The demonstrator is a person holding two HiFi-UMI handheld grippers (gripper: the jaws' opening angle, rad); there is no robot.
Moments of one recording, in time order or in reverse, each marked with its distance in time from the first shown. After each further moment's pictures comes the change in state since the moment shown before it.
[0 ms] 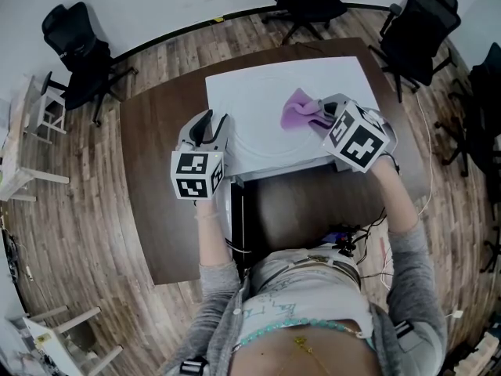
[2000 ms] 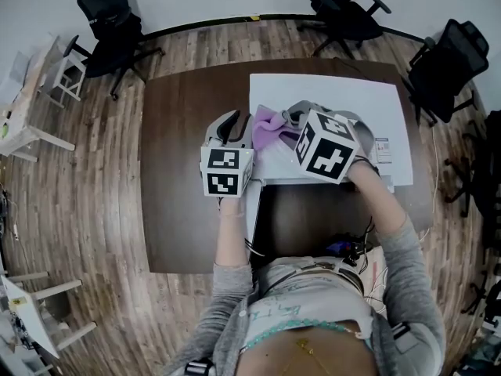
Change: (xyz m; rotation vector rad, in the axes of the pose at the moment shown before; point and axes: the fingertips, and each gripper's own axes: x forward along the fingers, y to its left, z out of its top) left arm -0.011 0.034 -0.016 -0.082 0.030 0.149; right arm 0.049 0.069 0.132 -0.328 -0.067 0.166
